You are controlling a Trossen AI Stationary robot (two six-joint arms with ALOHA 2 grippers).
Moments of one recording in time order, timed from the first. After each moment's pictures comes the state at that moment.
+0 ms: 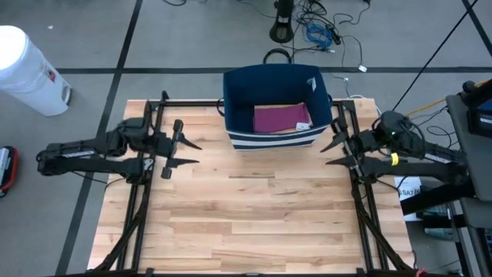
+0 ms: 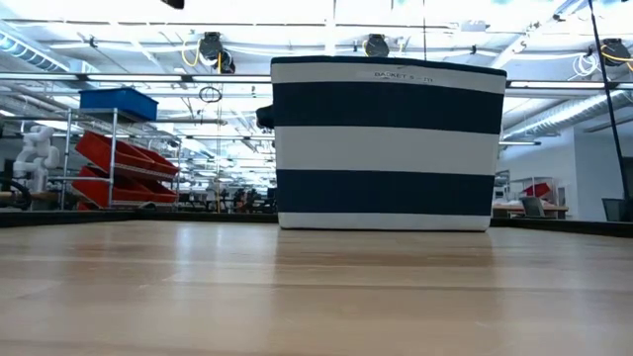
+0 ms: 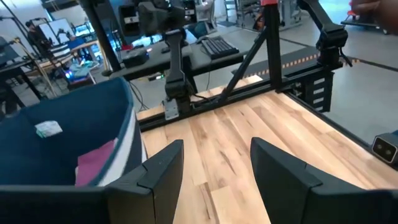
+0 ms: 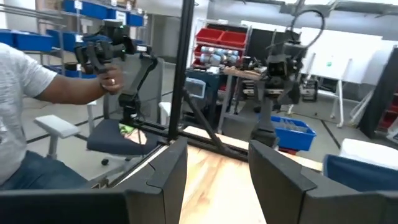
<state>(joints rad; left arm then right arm) 0.16 0.65 0.73 -0.22 0.34 0.32 -0.25 0.49 0.72 -0.17 -0.60 -0.11</state>
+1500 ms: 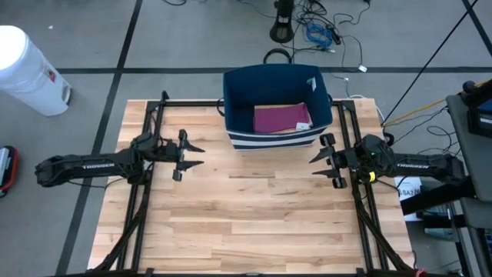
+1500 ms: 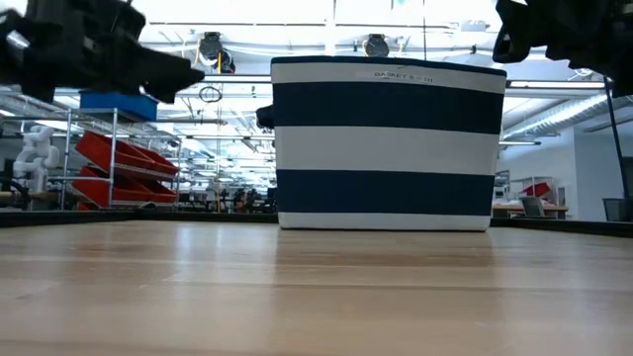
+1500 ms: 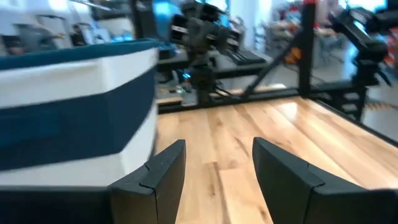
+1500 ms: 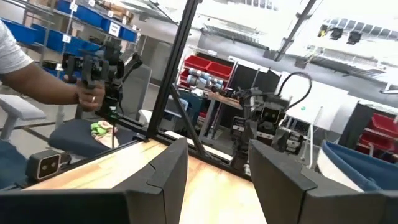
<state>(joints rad) 0.31 0.58 0.13 0.45 0.40 0.14 -0.19 0.41 0.13 0.51 -0.52 -0.21</state>
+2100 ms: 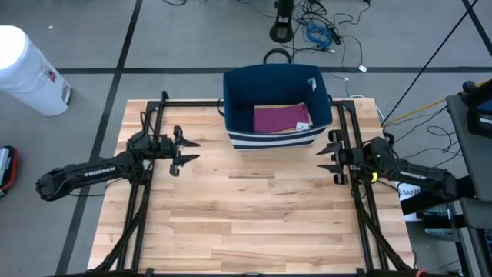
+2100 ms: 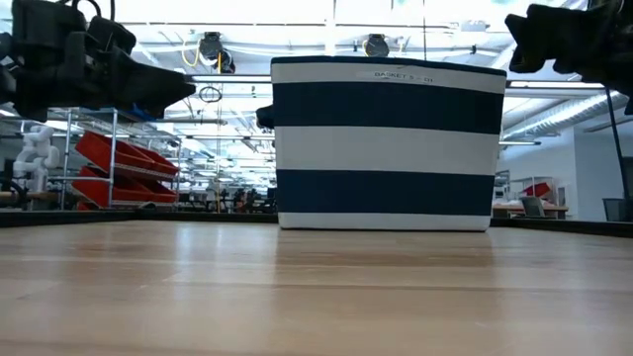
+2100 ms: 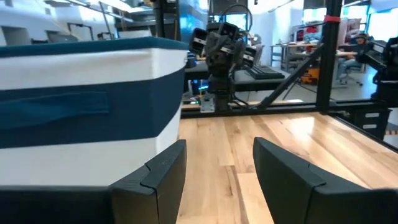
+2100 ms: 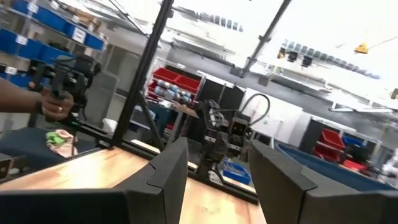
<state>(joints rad) 0.51 0.51 0.01 0.58 0.53 0.04 -0.32 0.16 0.01 0.51 -0.53 -0.19</state>
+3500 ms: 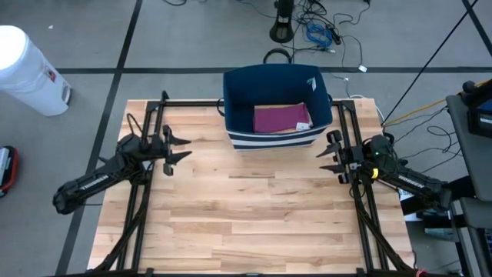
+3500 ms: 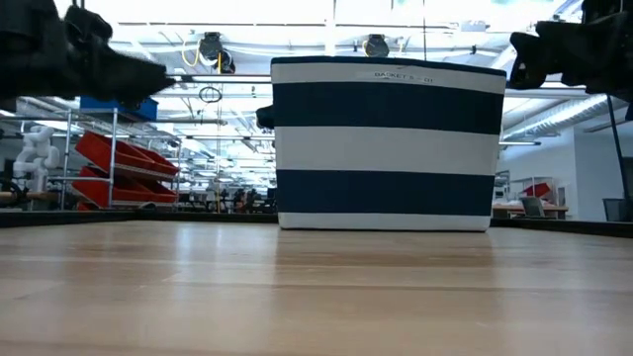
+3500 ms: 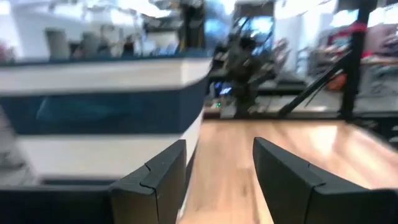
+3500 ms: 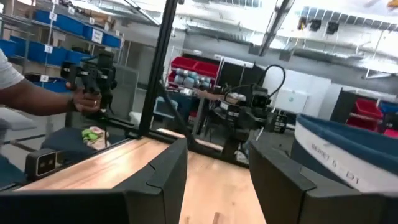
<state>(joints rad) 0.56 0.06 0.04 0.12 0.47 0.02 -0.52 0.06 0.01 0.36 -0.77 -0.04</state>
